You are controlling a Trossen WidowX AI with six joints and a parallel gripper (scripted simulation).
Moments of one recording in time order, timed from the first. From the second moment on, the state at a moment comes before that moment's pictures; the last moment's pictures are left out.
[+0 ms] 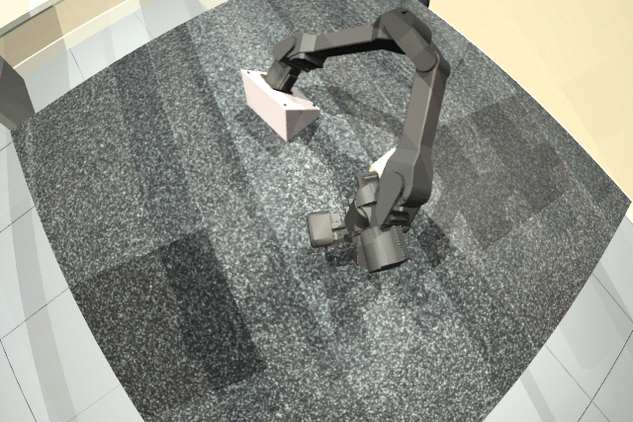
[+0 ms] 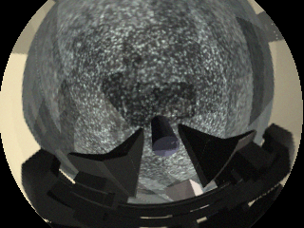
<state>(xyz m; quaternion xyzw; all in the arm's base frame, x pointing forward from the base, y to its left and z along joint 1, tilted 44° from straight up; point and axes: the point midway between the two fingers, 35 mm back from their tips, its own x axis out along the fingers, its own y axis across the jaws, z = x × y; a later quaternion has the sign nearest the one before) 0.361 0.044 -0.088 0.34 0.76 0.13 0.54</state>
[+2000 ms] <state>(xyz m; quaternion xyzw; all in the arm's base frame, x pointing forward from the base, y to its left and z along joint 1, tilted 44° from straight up) 0.357 0.028 0.017 0.34 0.76 0.13 0.54</state>
